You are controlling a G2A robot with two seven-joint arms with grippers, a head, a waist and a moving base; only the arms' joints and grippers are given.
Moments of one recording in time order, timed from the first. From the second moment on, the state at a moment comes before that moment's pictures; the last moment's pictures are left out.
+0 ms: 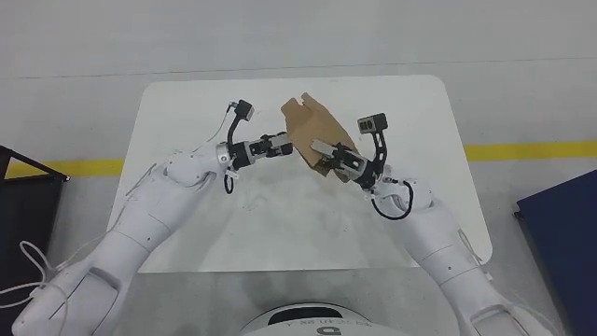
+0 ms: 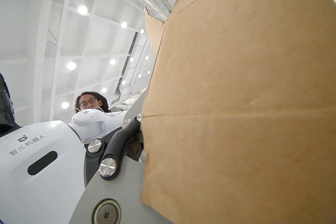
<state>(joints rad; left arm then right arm) 0.97 -1.09 -0.80 -1.12 -0.45 -0.65 -0.78 -1.27 -1.30 1.13 -1.27 0.53 -0.72 0.91</state>
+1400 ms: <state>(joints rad) 1.18 -1.04 -1.10 -1.15 -0.46 -0.76 -0.76 -1.34 -1.28 1.14 -1.41 0.77 -0.65 0.94</state>
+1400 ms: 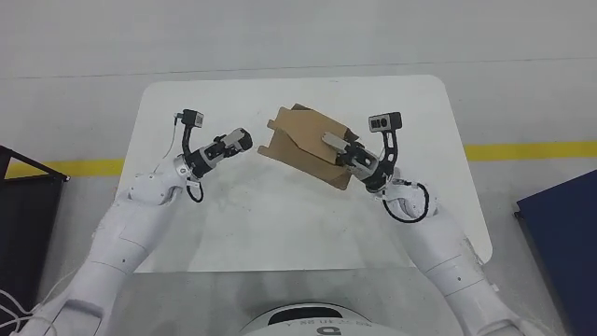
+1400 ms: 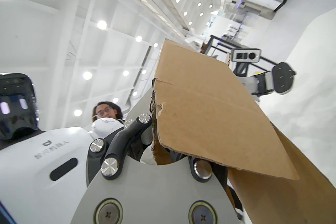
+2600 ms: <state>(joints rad) 1.18 -1.05 -1.06 -1.43 -0.29 -0.63 -0.76 -1.18 -1.42 0.98 -0.94 1.57 -0.12 1.46</state>
